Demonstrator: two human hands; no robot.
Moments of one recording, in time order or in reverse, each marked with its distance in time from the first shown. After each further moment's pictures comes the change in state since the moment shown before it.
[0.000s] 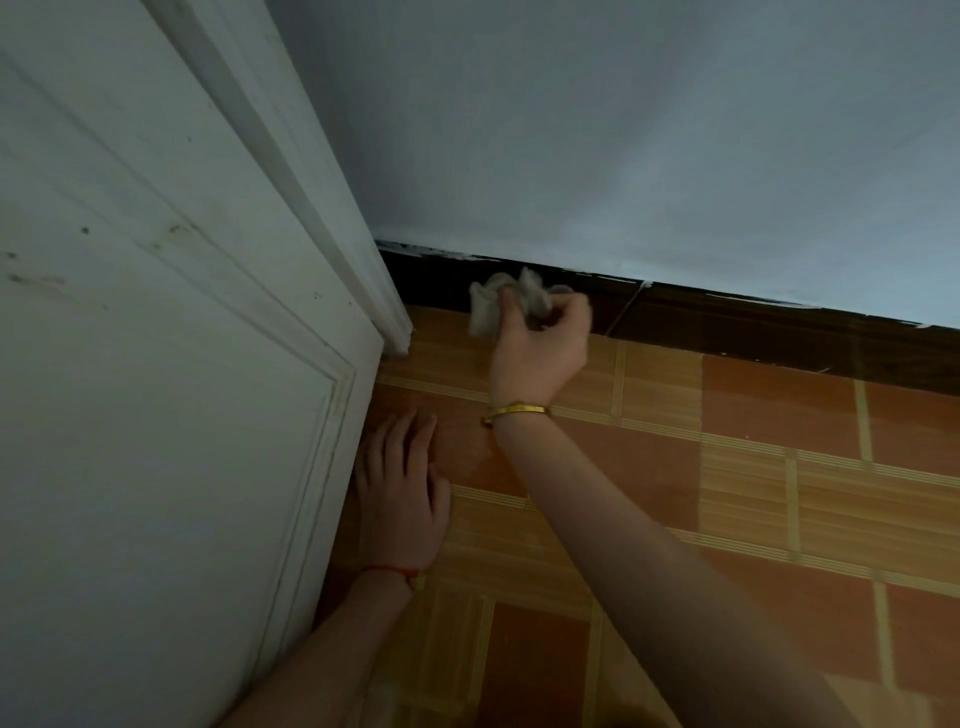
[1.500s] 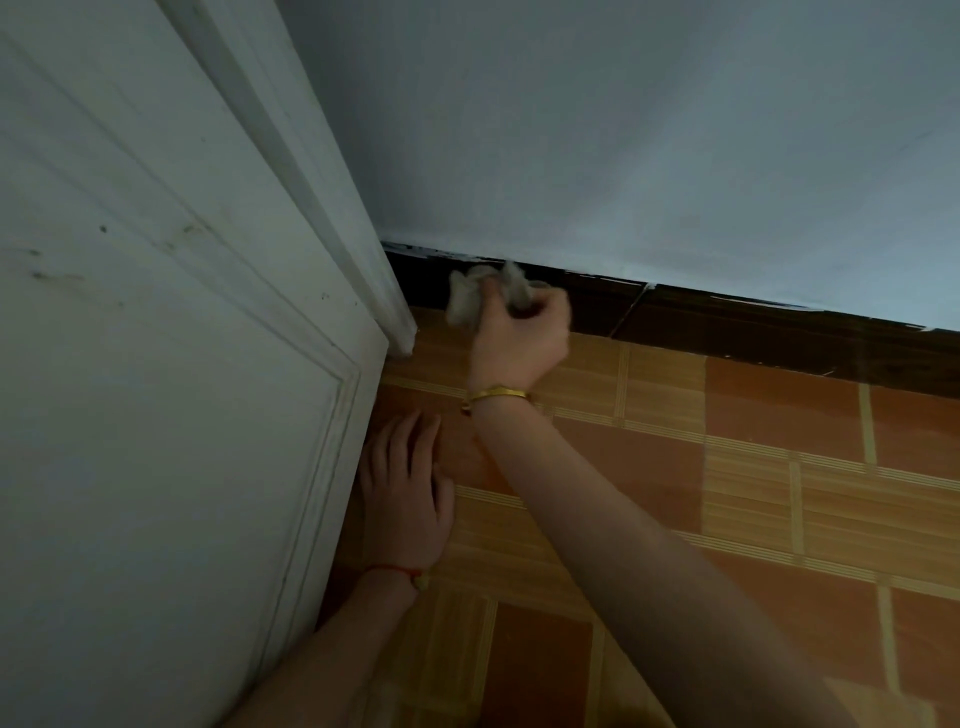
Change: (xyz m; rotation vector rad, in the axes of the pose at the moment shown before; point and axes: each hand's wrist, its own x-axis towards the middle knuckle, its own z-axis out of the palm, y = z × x) left_hand 0.000 0.000 0.001 -0.013 -0.001 -0.005; right_hand -0.009 -0.016 0.022 -0.001 -0.027 0.183
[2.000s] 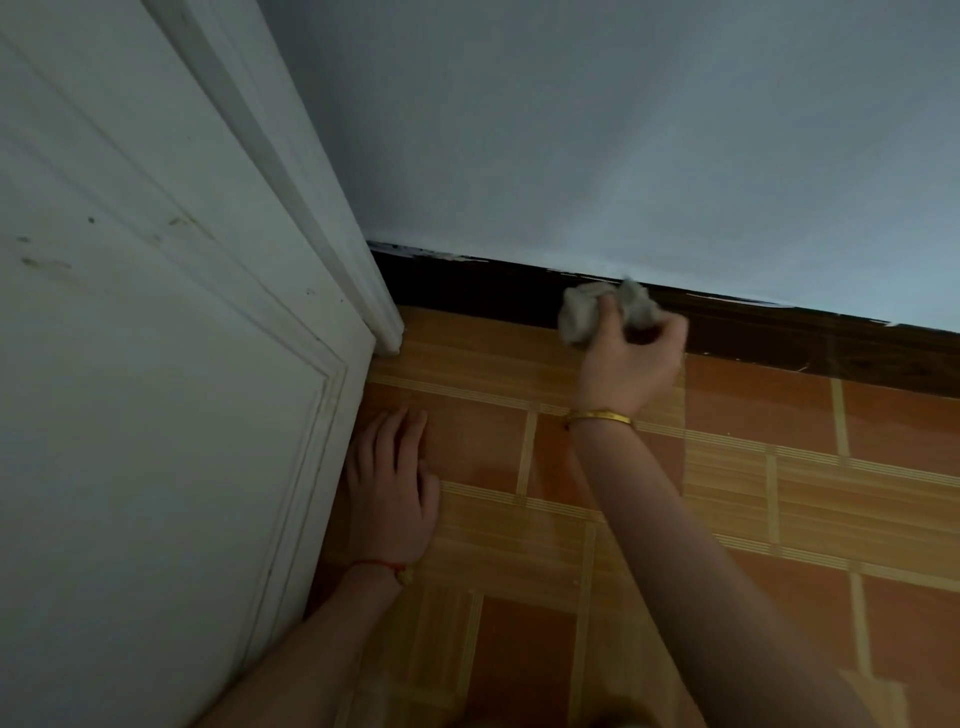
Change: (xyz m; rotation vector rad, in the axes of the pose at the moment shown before) left_hand 0.000 0.001 0.000 -0.003 0.020 0.023; right_hand 0.056 0.014 -0.087 -0.031 0.231 -0.075
